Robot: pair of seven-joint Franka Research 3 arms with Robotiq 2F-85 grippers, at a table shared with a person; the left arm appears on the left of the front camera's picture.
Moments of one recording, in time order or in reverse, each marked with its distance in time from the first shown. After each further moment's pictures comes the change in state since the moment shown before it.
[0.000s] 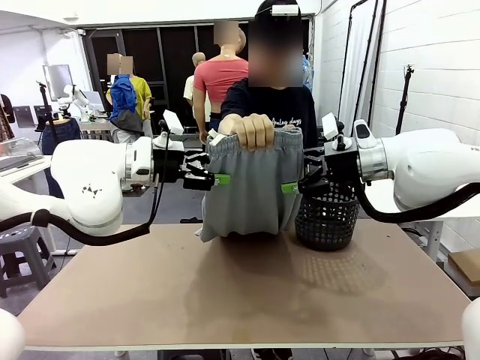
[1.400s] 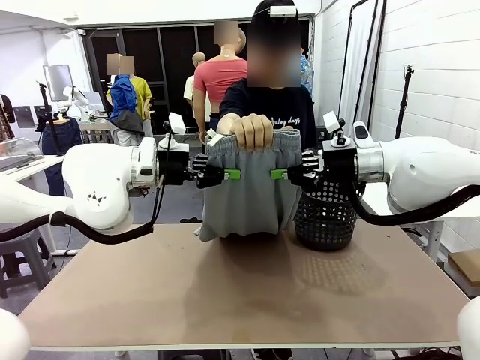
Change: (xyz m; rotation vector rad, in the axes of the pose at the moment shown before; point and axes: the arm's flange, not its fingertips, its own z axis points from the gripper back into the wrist) left arm -0.004 -0.003 -0.015 -0.115 -0.066 0.066; right arm -0.001 0.001 -0.006 0.032 -0.107 -0.137
